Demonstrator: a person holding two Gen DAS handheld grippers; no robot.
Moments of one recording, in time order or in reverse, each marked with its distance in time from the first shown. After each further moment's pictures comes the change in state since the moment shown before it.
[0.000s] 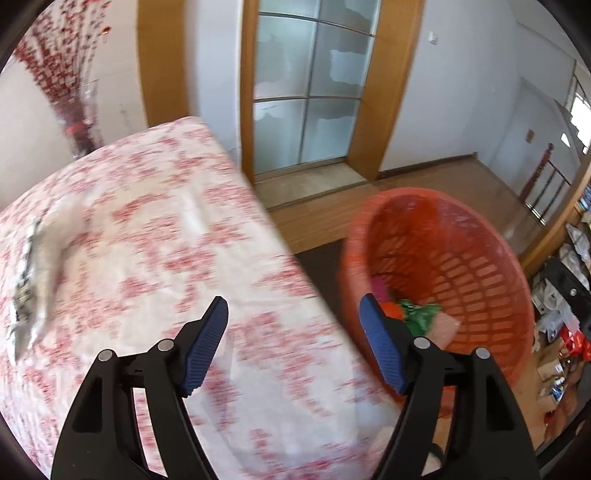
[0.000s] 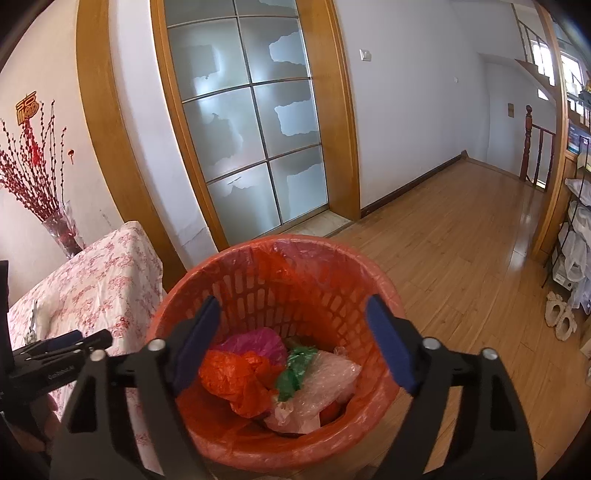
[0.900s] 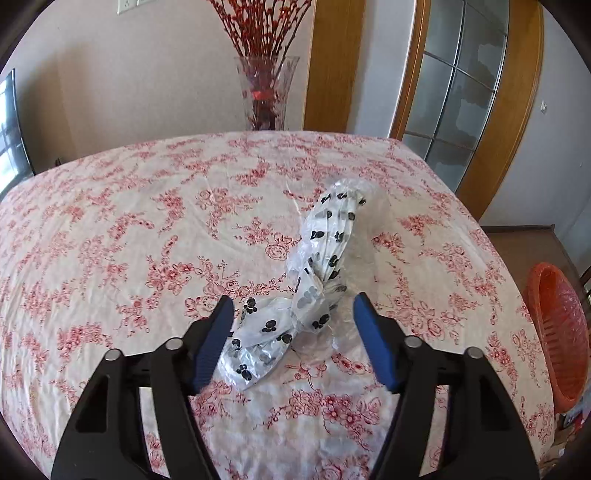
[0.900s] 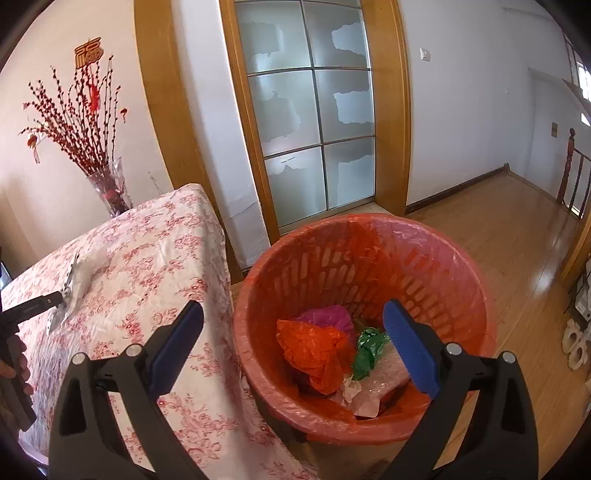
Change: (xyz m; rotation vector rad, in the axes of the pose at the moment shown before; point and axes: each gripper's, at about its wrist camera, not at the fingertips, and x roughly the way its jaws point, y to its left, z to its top) left arm -0.045 0.213 -0.024 -0.279 -0.061 0.273; right arm -0.013 0.091 -0.024 -0.139 0.061 0.135
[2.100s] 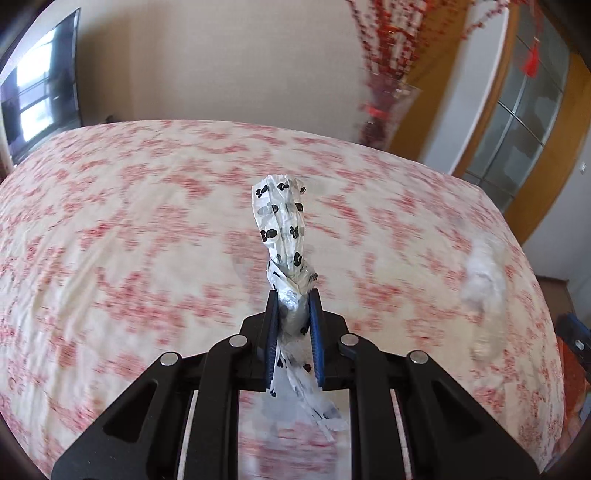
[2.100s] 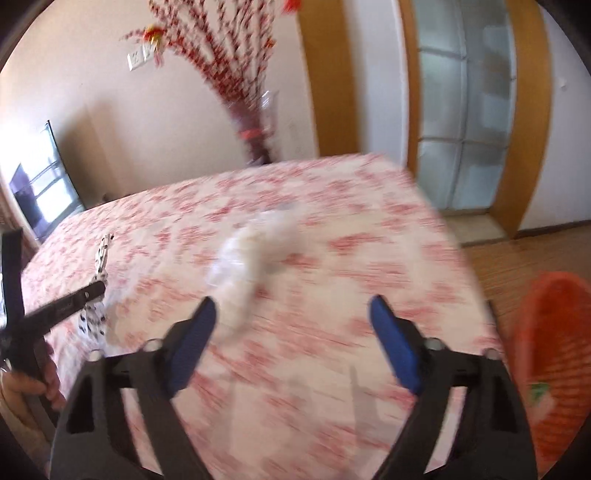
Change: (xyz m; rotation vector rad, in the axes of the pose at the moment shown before) left arm -0.018 0.163 -0.004 -0.208 -0.019 0.081; right arm 0.079 0.266 0.019 -0.254 0.184 0.357
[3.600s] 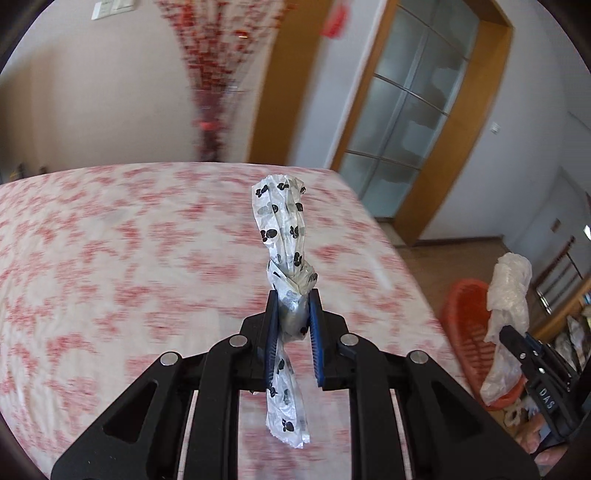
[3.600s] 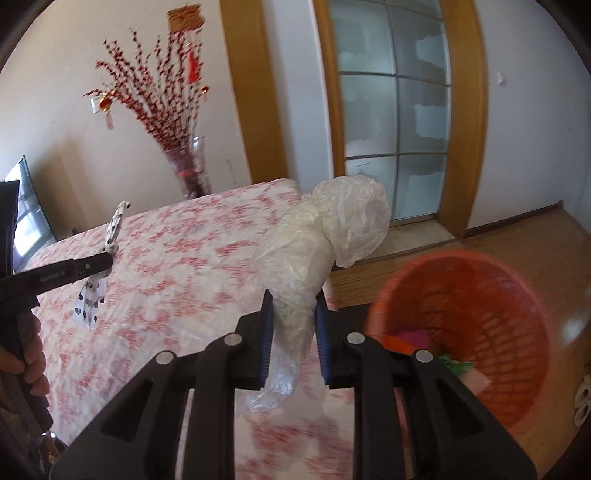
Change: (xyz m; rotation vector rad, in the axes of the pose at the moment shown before) left arm -0.060 -0.193 -0.021 0.214 -0.011 -0.329; right arm -0.136 -0.123 -0.055 0.077 -0.170 -0.185
